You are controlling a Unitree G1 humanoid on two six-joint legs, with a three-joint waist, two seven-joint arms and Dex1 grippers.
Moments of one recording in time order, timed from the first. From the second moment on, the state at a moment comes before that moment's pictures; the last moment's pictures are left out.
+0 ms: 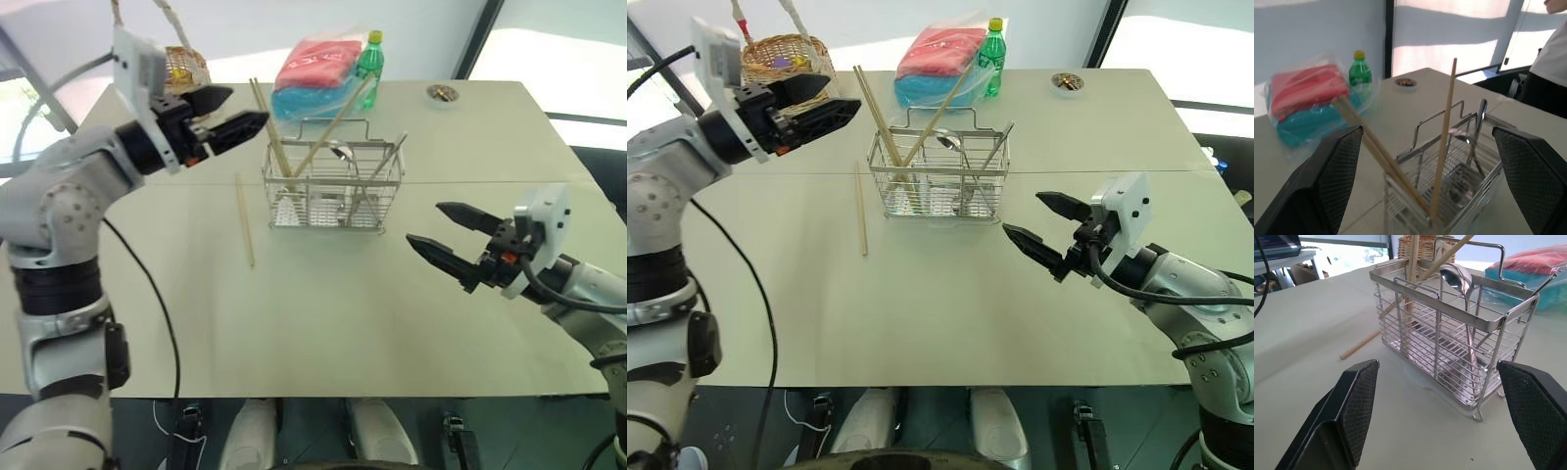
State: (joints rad) left arm -0.80 0.71 0.26 -0.08 -0.72 0.93 -0.67; right arm -0.08 -0.77 -0.36 -0.64 0.85 0.69 0.57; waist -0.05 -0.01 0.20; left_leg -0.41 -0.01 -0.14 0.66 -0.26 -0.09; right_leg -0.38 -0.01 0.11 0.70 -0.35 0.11
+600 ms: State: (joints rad) left arm -0.56 0.93 0.29 -0.17 -0.75 0.97 -0.85; right arm -0.15 -0.80 -0.16 -0.68 0.79 0.80 0.53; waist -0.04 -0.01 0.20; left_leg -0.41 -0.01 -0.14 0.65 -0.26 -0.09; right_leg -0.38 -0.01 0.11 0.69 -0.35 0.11
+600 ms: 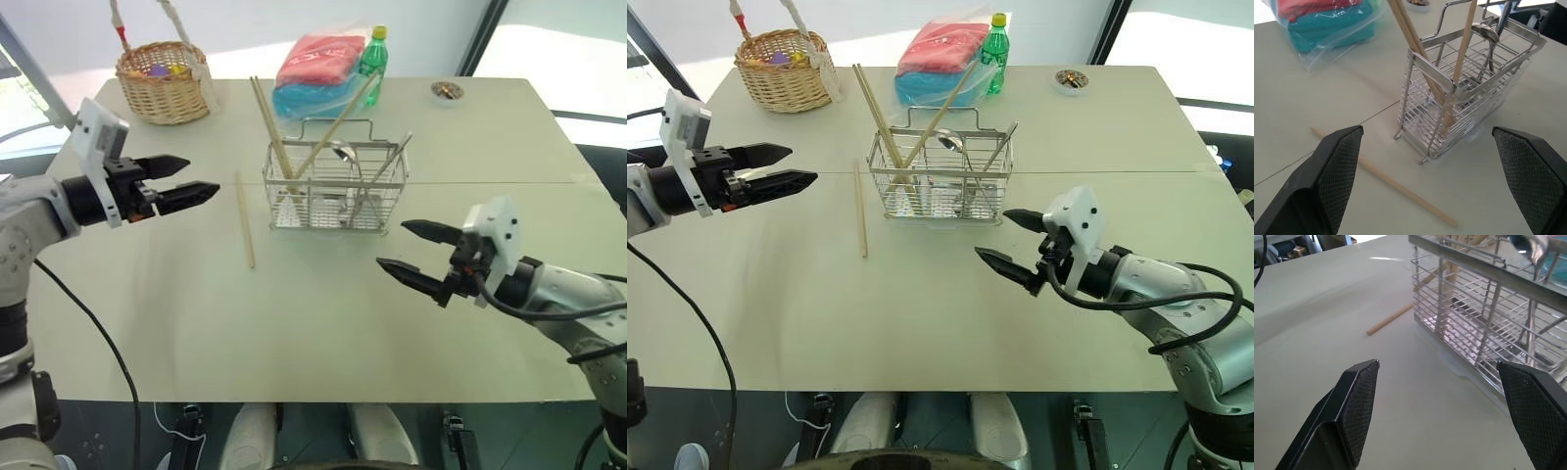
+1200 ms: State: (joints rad) left arm -0.56 0.99 0.26 -0.18 -0.76 0.95 -0.91; right arm -0.34 -0.59 0.11 -0.54 0.60 0.98 0.31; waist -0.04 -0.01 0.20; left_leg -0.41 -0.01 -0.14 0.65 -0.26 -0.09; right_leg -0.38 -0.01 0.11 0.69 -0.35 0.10
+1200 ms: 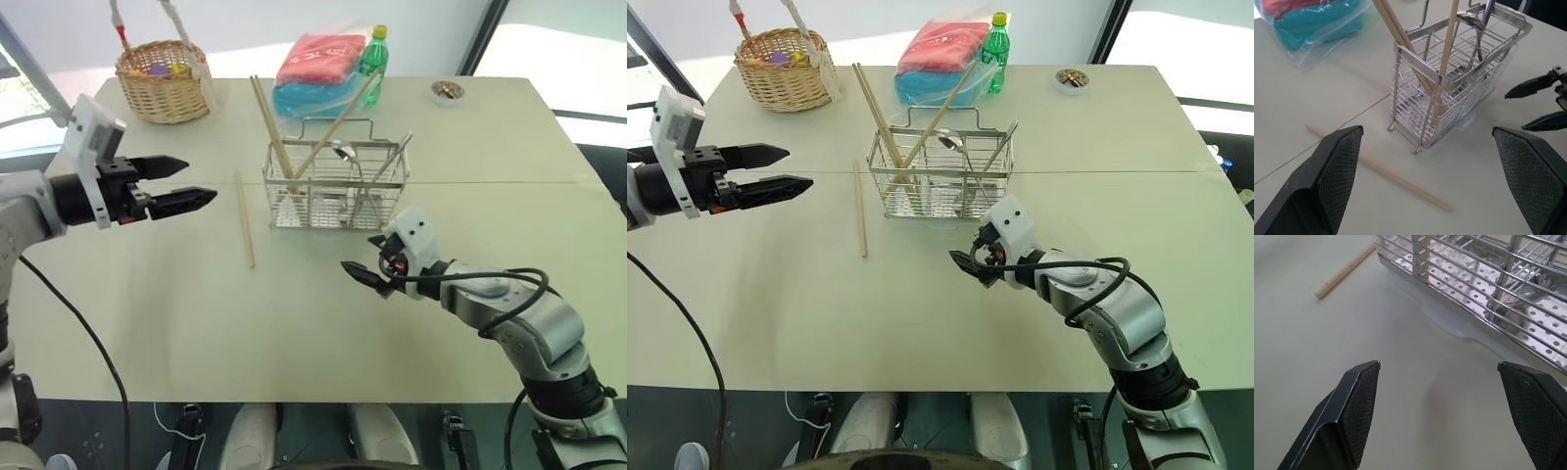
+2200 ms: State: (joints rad) left arm -0.81 0.43 0.07 0.17 -0.38 1.18 -0.21; right arm -0.21 -0.72 -0.20 -0.65 0.70 0.82 0.55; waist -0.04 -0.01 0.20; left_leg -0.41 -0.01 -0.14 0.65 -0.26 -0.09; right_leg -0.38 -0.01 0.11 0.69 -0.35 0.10
